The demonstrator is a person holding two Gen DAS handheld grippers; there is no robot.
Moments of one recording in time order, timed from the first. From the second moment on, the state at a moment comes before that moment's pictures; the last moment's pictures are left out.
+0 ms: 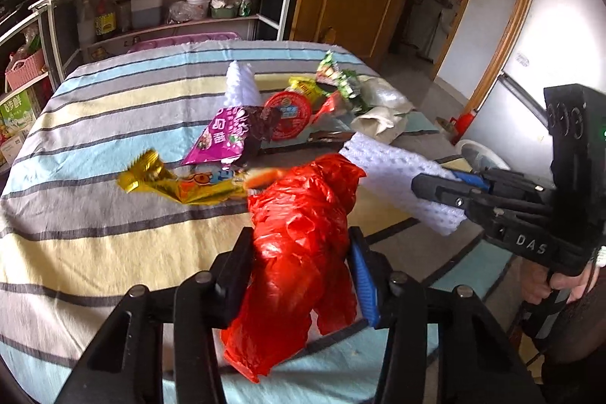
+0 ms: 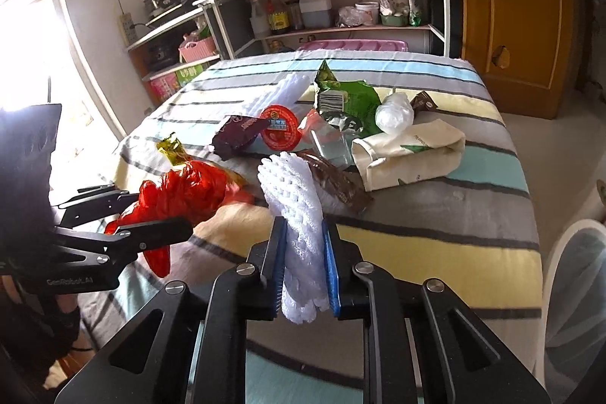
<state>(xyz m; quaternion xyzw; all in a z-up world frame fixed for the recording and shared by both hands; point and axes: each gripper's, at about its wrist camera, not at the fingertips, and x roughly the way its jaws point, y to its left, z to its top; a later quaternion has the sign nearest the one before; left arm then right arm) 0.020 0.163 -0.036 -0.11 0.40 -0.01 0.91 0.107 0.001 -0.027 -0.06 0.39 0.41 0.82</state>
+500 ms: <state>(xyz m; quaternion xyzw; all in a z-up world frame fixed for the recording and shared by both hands) 0.033 0.107 0.001 -0.08 0.37 -0.05 0.93 0.080 -0.081 0.017 0.00 0.33 0.32 0.89</state>
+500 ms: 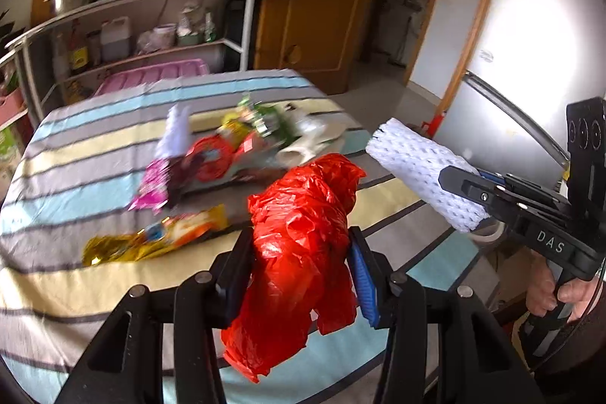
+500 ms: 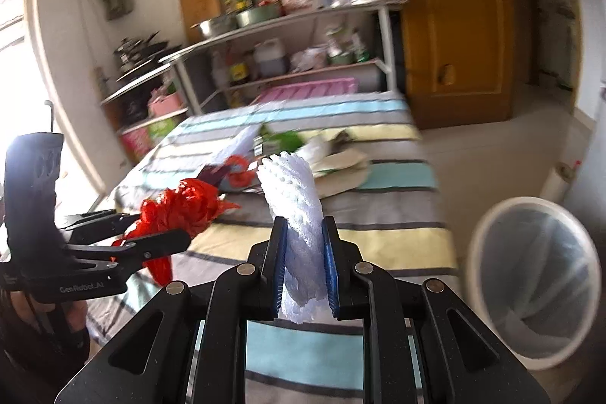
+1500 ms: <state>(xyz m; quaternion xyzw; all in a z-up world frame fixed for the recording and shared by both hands) 0.163 -0.102 -0.012 0.00 0.42 -0.24 0.88 0.125 -0.277 -0.018 0.06 0.38 0.05 0.92</state>
